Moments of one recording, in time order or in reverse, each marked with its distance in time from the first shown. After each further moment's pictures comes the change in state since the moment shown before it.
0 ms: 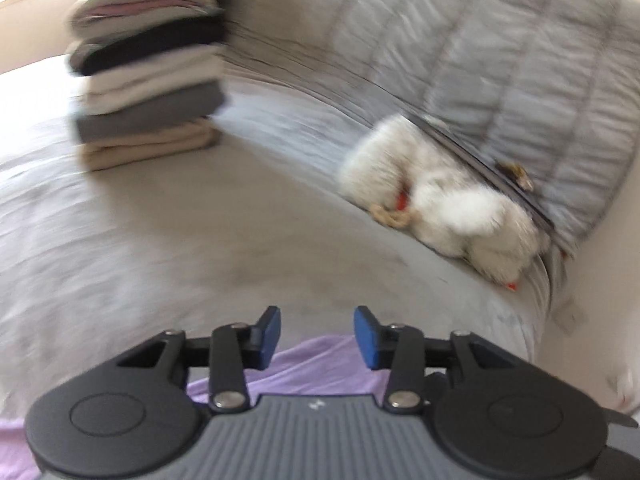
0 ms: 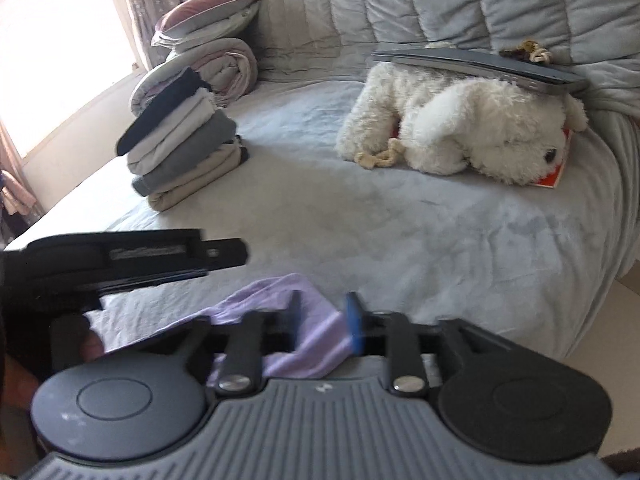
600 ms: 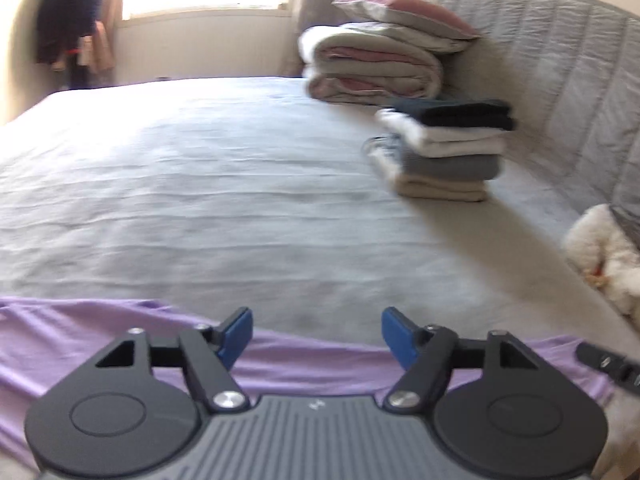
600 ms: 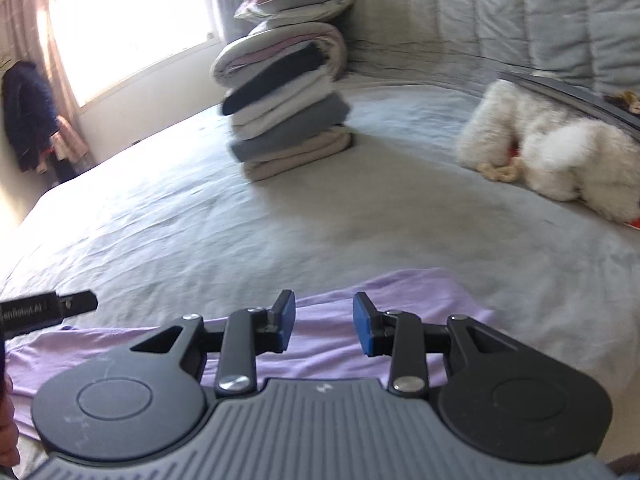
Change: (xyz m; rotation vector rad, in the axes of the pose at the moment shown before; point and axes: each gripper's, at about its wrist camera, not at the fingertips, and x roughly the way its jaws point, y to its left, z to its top) left arm -0.149 0.137 -0.053 -0.218 -0.139 0.532; right arm -0.003 0.093 -0.015 -0.188 0.026 0.134
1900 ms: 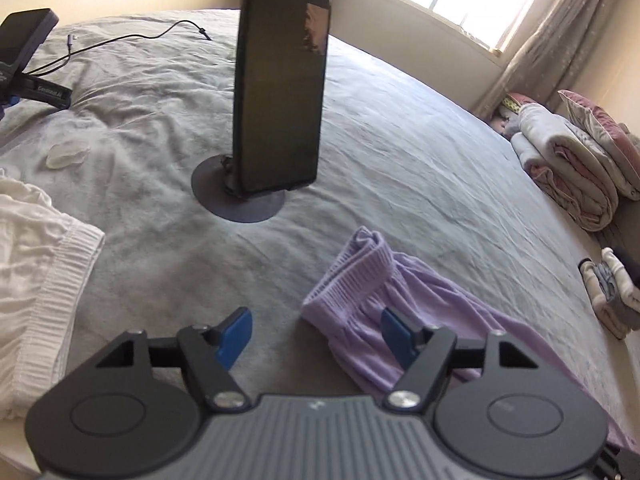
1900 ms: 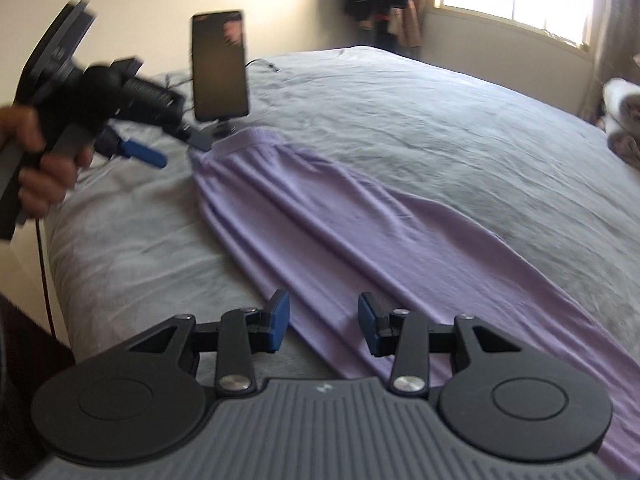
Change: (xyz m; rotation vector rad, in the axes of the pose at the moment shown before) left arm -0.074 0.372 -0.067 -0.532 0.016 0.193; right arm 0.024 0.303 -0.137 -0.832 0.138 0.640
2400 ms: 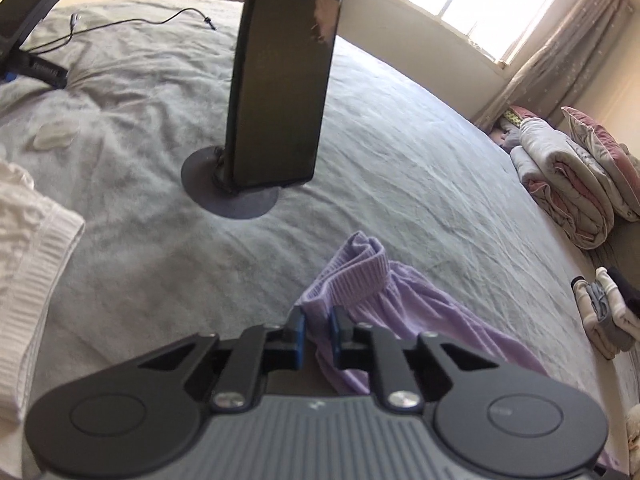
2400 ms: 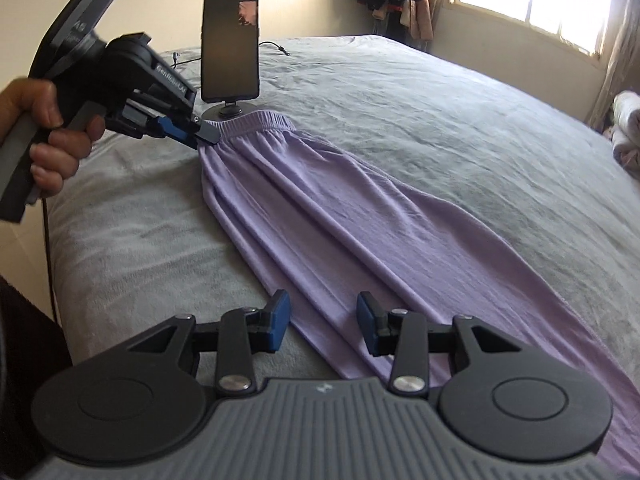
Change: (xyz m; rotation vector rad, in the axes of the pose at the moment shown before) left arm 0.012 0.000 0.003 -0.057 0.001 -0.036; right arm 0.008 0.002 0.008 -0.016 0.046 0.005
